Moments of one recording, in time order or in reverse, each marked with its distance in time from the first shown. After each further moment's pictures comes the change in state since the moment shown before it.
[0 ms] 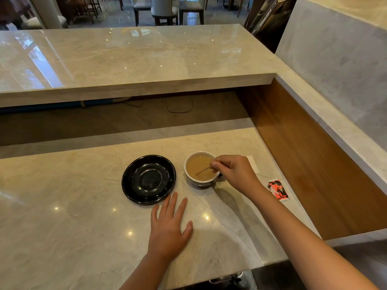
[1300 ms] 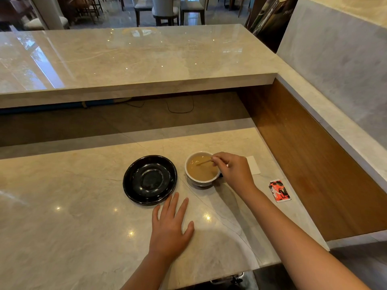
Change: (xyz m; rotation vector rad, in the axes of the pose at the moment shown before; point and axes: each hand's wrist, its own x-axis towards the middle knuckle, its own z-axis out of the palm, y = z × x) left_hand 0.000 0.001 0.000 -0.010 0.001 -0.010; right_hand 0.006 0.006 0.014 -0.061 0.165 -0.074
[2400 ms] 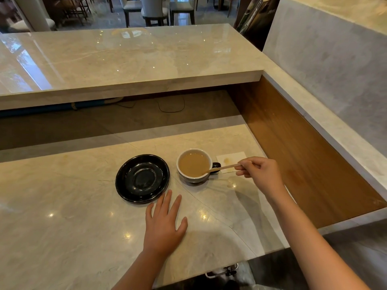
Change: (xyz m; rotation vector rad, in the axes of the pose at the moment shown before) left_hand 0.002 0.004 -0.006 -0.002 -0.038 -0.036; right_hand -0.036 0.022 -0.065 0.355 0.140 0.388
